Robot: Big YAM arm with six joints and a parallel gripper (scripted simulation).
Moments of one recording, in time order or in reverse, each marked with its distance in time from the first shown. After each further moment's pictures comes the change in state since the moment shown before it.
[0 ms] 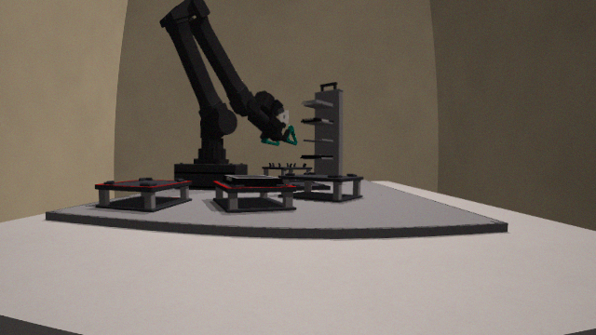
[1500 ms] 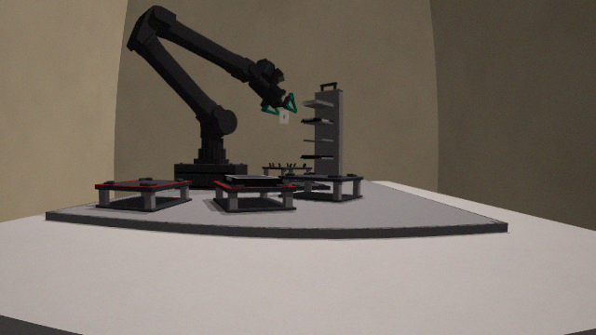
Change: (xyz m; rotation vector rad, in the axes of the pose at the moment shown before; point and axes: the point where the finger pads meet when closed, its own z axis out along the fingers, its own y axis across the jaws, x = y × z) arm -0.106 0.000 -0.064 0.001 0.014 -0.001
